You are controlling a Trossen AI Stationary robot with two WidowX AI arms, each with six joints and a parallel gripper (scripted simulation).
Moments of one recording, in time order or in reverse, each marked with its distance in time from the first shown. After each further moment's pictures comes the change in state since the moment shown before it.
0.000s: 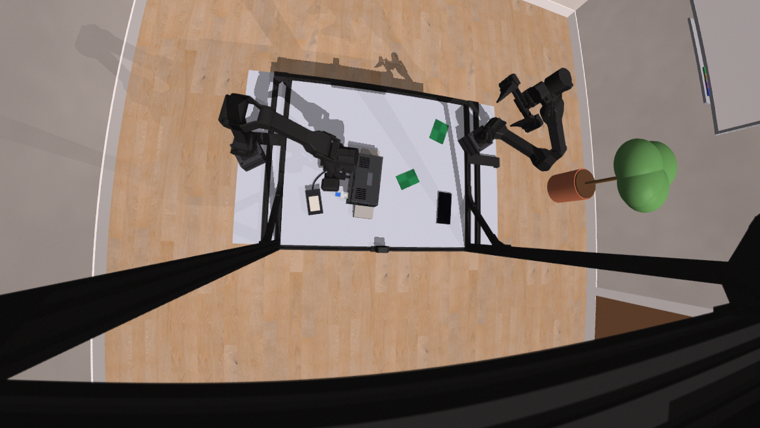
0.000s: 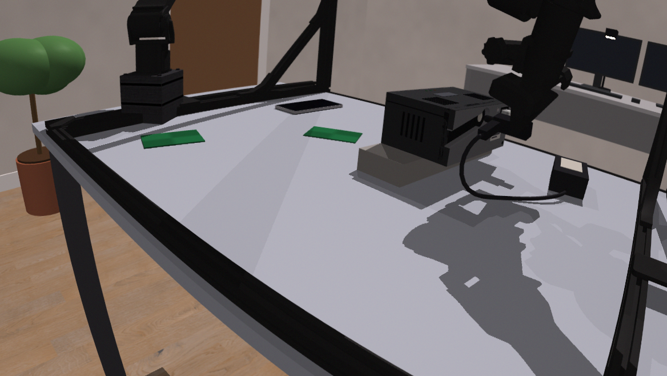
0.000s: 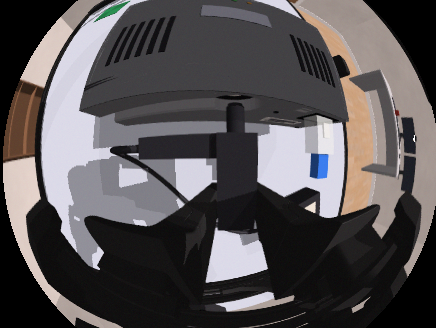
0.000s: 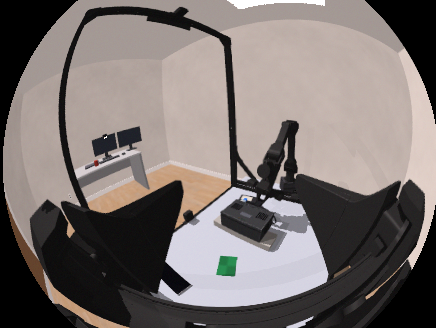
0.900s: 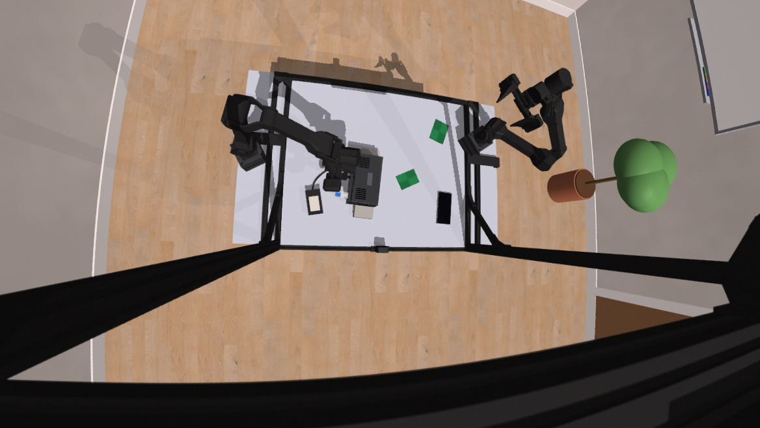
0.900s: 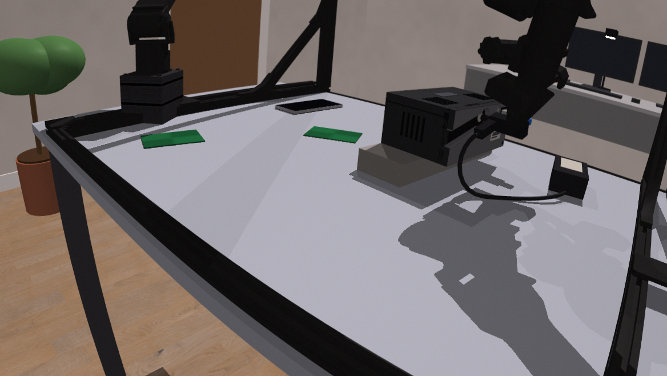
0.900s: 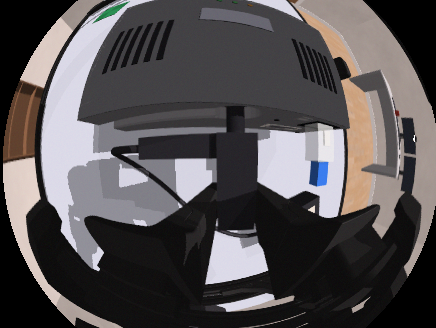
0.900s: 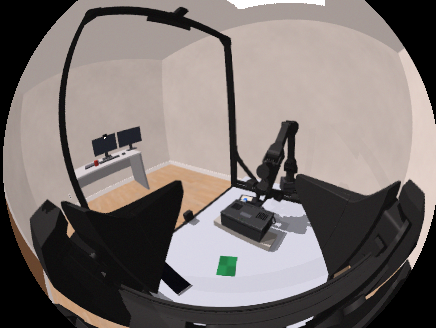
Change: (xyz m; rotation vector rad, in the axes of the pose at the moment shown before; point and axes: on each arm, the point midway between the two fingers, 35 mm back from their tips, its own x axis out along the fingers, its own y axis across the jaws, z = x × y) left arm 0.002 0.000 0.006 0.000 0.000 0.000; right arm 0.000 0.000 0.000 0.000 0.000 0.000
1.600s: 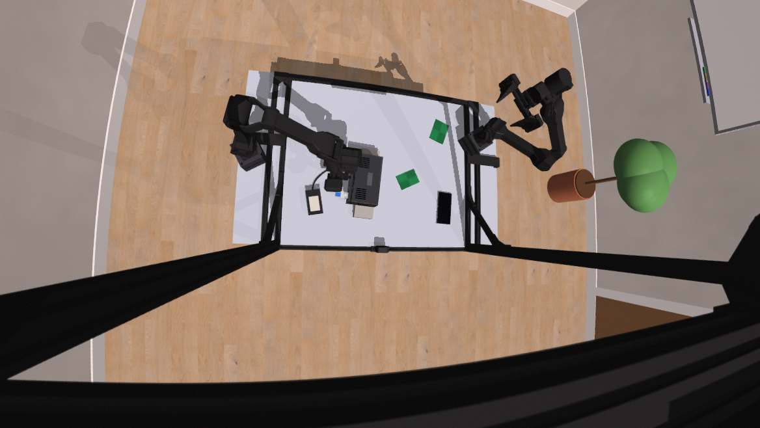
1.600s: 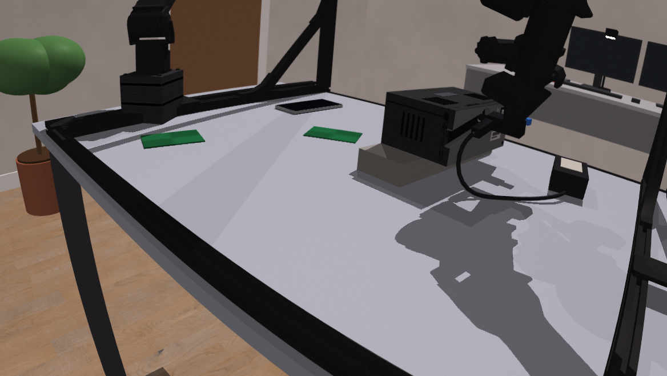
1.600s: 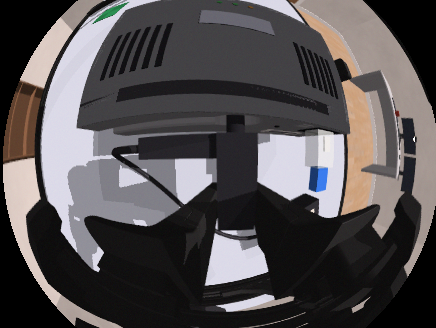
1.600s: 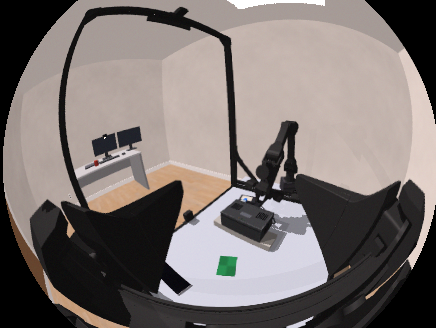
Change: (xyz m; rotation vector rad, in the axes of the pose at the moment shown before) left arm 0.001 0.000 0.005 0.000 0.000 0.000; right arm 0.000 0.000 0.000 0.000 0.000 0.000
